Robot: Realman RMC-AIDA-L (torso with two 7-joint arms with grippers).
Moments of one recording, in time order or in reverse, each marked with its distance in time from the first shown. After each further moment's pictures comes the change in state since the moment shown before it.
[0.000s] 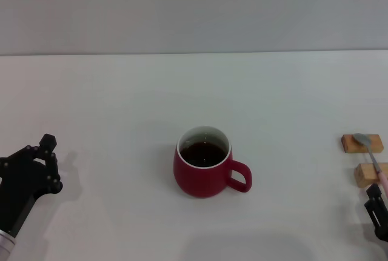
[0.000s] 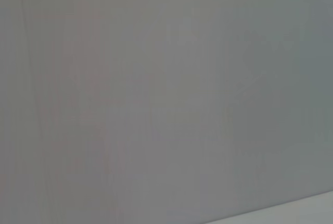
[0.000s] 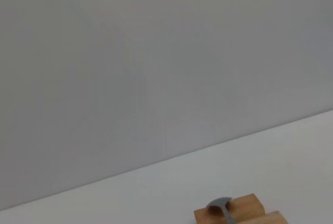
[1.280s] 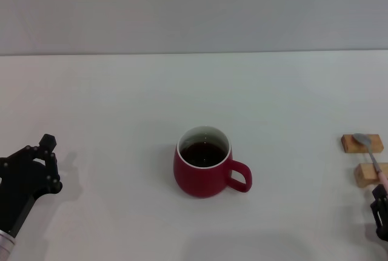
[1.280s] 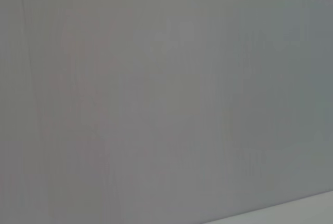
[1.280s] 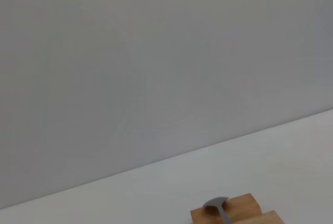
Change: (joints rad) left arm 0.000 -0.001 0.000 0.002 -0.003 0.000 0.000; right arm 0.000 0.001 0.000 -0.006 0.005 0.002 0.000
